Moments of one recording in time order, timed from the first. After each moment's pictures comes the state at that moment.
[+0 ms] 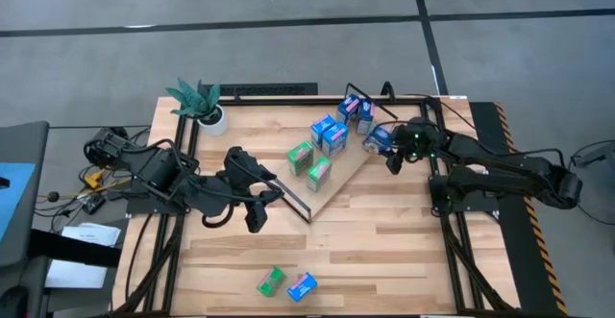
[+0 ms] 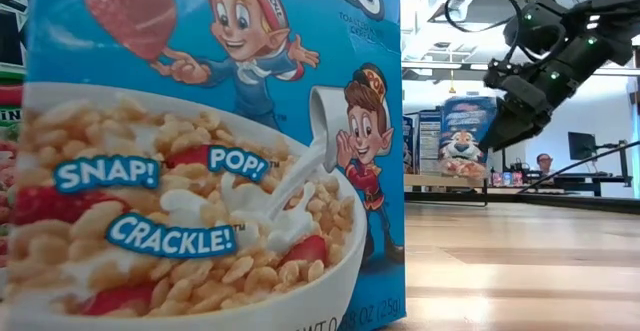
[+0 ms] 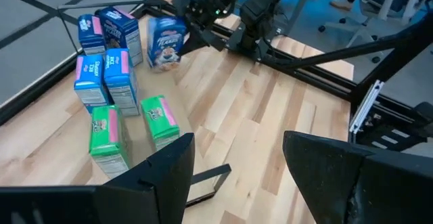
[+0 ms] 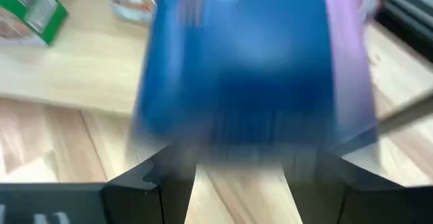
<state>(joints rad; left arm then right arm) -0.48 1.46 1.78 -0.92 -0.69 -0.66 -0.58 0.80 0.37 -0.29 -0.05 0.05</state>
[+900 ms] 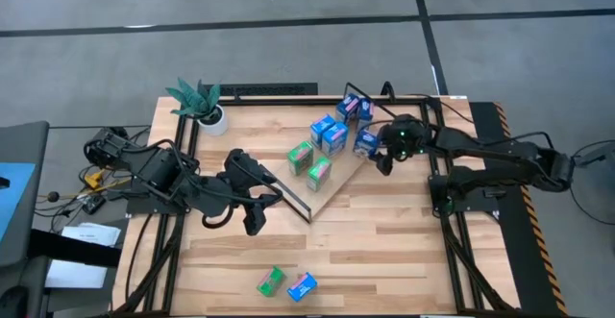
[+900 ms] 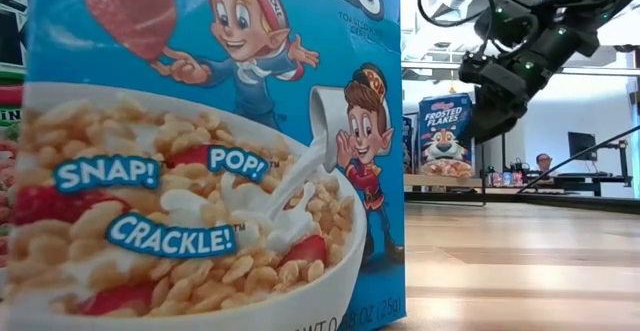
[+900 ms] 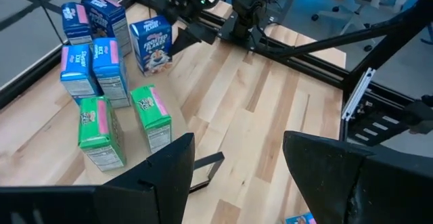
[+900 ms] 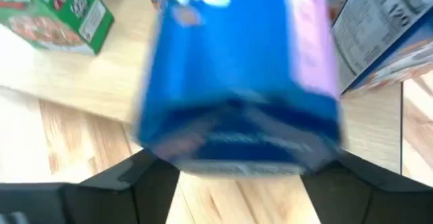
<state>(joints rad) -0.48 1.46 1.78 -0.94 -0.63 -0.66 -0.49 1.00 0.51 -0.28 -0.08 0.05</state>
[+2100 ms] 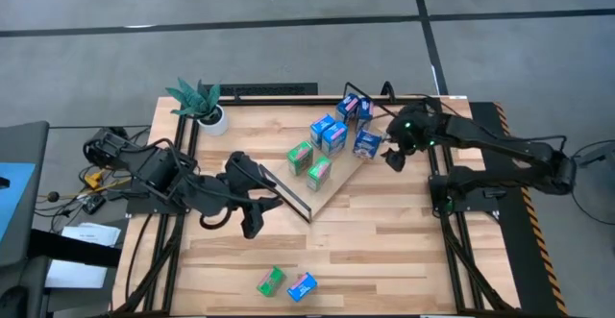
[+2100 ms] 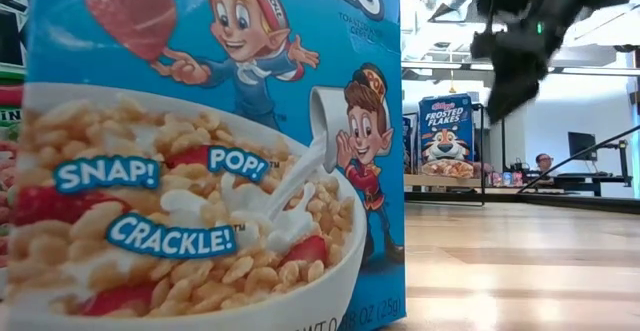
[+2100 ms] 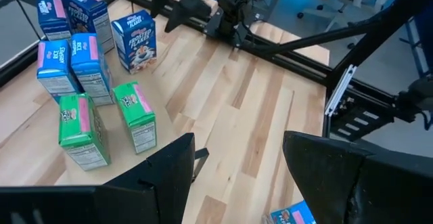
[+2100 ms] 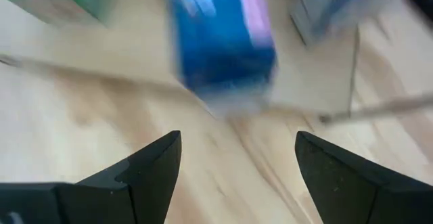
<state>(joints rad) -0.49 1.45 1.78 -0.92 -0.59 -0.67 -0.49 0.95 0.75 -0.76 -0.06 0.11</state>
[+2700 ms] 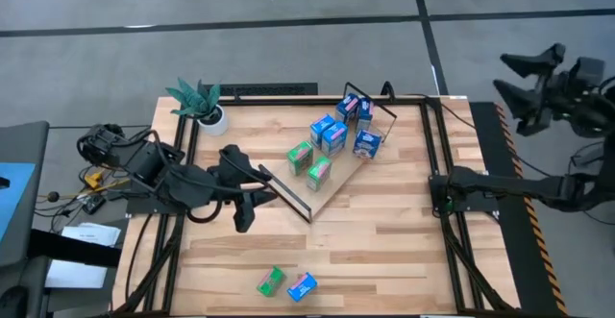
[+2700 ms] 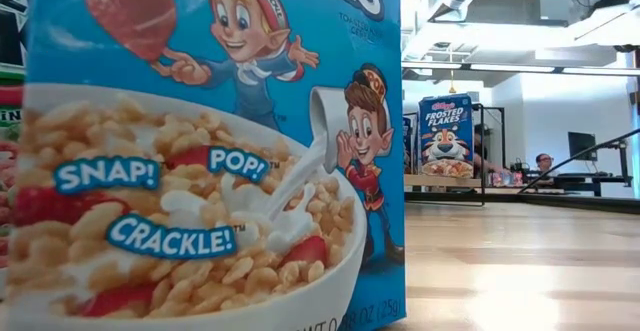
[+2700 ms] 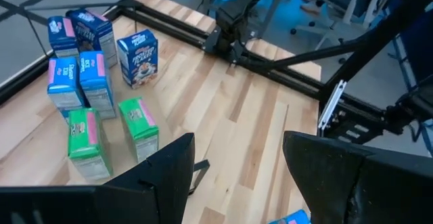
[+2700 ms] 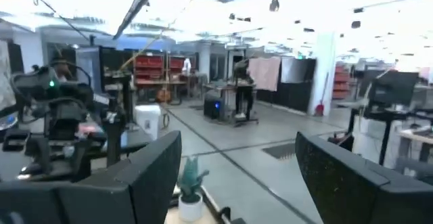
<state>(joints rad) -0.49 1.41 1.78 -0.90 -0.61 -0.64 -0.51 0.72 1.75 -0.82 -0.07 -0.03</state>
